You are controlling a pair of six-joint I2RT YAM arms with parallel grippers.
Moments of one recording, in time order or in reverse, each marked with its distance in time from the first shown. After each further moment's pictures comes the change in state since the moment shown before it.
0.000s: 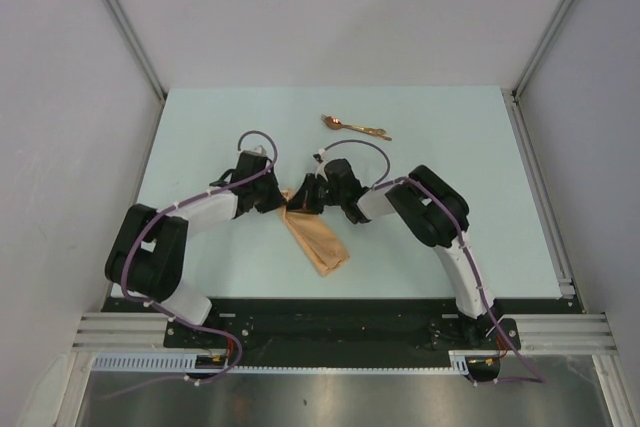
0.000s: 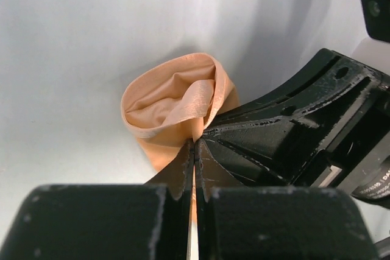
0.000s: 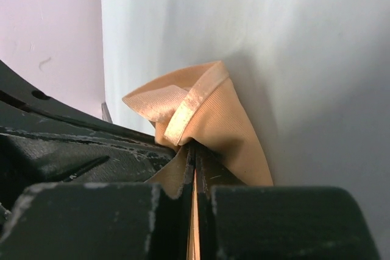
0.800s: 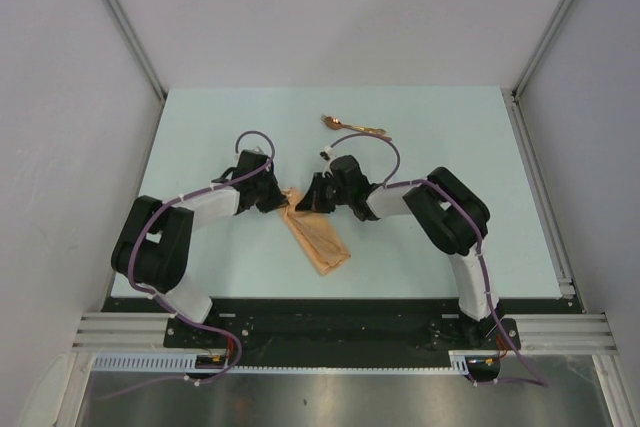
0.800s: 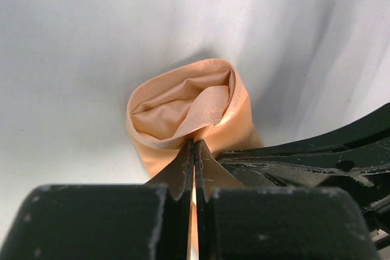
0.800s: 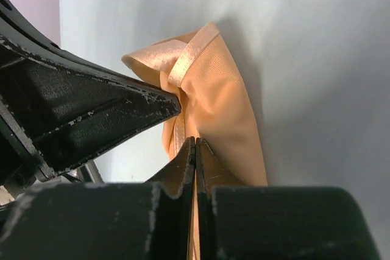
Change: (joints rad) left arm 0.021 0.064 0.022 0.013 0.023 -0.090; right arm -0.012 -0.155 -0.076 -0.185 0.101 -0.174
